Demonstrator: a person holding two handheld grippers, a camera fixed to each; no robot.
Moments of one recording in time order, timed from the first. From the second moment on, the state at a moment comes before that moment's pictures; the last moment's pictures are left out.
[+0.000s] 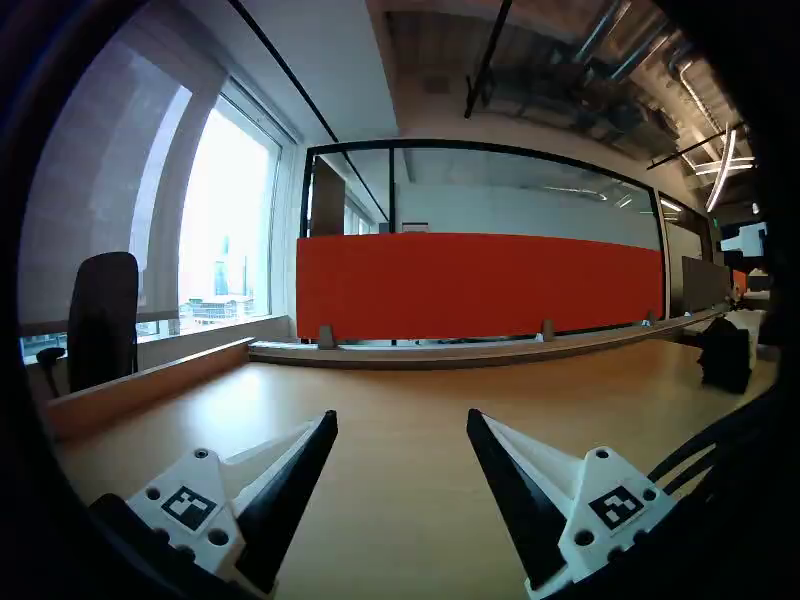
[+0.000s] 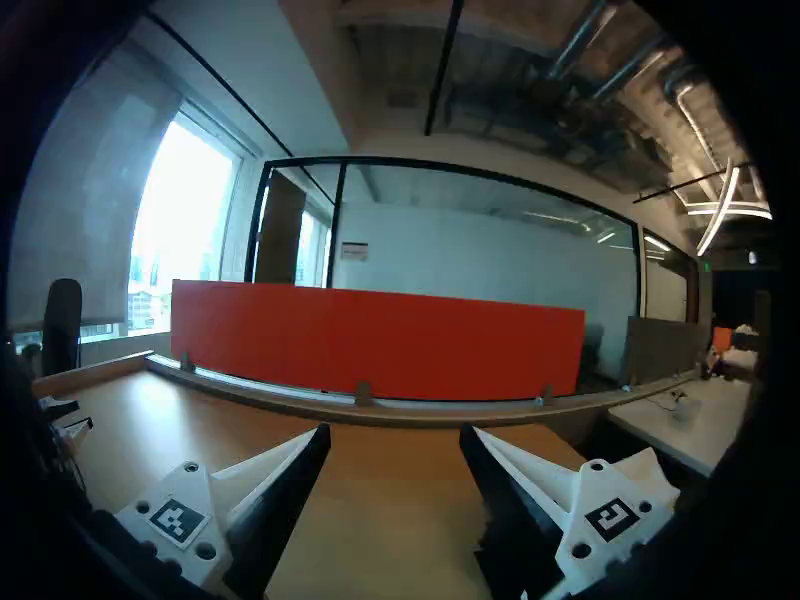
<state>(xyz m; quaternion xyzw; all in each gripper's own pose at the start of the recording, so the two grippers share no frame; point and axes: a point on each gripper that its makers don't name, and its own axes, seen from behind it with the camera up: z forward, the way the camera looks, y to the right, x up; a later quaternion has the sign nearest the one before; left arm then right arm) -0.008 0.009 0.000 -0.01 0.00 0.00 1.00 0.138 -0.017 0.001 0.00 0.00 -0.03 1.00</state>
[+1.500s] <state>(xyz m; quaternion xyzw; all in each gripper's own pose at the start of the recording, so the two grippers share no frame) -0.012 0.010 0.000 -0.01 0.00 0.00 1.00 -0.001 0.004 0.004 0.00 0.00 0.01 1.00</state>
